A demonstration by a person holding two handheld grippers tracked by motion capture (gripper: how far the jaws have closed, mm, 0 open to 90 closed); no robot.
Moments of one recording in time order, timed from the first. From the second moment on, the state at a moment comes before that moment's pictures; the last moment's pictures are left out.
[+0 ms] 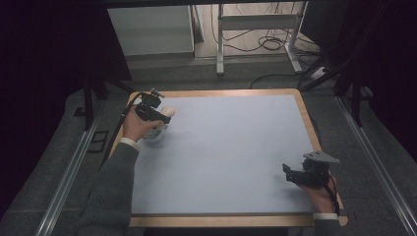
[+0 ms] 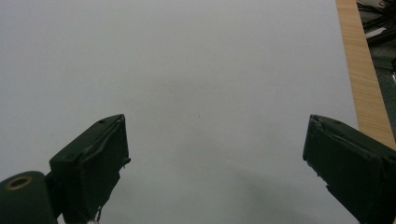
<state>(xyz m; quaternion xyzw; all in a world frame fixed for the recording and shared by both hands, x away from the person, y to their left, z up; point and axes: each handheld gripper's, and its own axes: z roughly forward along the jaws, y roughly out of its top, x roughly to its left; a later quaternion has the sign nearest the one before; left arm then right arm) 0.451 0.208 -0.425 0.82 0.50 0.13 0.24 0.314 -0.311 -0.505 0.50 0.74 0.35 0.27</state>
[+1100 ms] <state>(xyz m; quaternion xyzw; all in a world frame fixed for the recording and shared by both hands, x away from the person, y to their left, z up) 0.466 0.244 -0.470 0.79 0.56 0.10 0.21 0.314 -0.311 -0.506 0.51 0.74 0.34 0.27</state>
